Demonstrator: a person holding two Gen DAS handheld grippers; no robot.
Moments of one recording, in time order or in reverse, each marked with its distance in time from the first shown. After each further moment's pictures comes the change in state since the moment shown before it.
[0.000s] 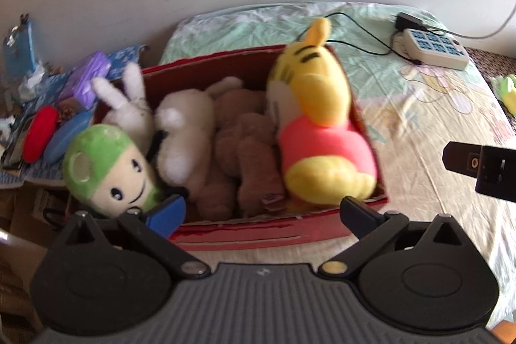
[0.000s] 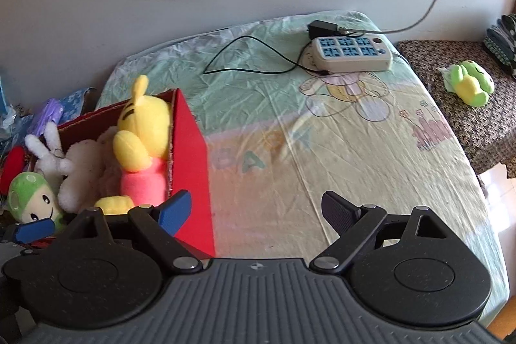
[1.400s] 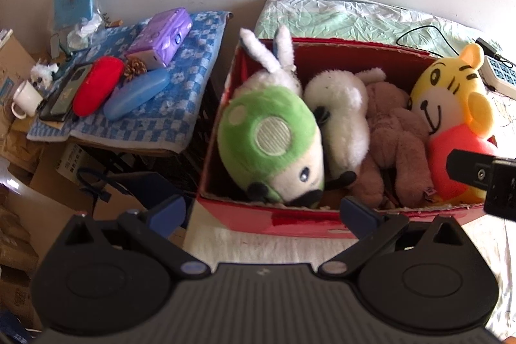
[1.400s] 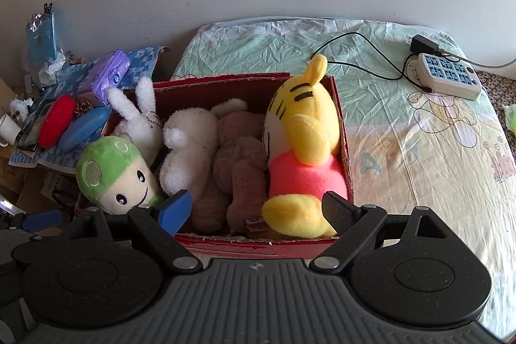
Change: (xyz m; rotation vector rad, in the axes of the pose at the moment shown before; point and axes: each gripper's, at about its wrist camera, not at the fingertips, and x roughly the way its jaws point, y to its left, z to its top) left arm 0.007 0.130 -0.011 -0.137 0.050 0.074; right arm 0.012 0.138 -0.002 -0.164 0.058 0.082
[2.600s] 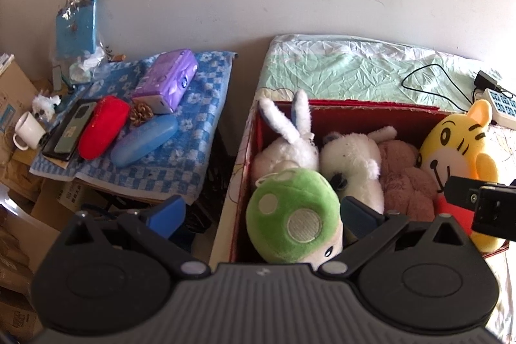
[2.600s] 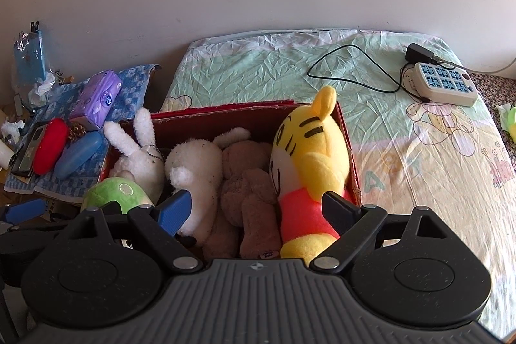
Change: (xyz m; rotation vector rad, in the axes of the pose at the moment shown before) left arm -0.006 0.020 0.038 0.007 -0.103 0.001; right arm 0.007 0.015 0.024 0.049 -0.023 -0.031
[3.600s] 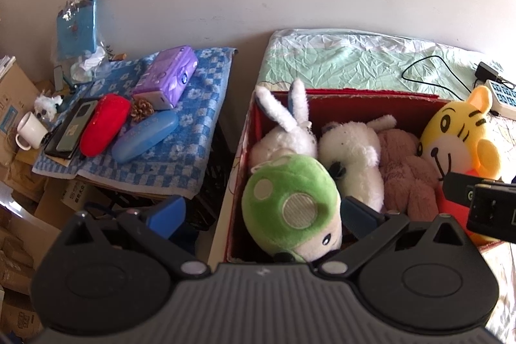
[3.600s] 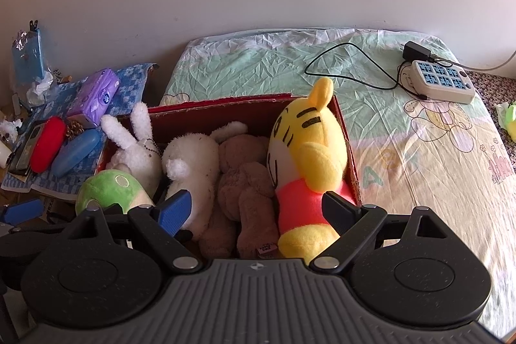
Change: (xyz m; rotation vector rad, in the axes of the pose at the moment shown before) left arm -0.001 -0.006 -0.011 0.015 0.005 0.013; right arm 0.000 -0.001 -0.009 -0.003 -0.010 -0.010
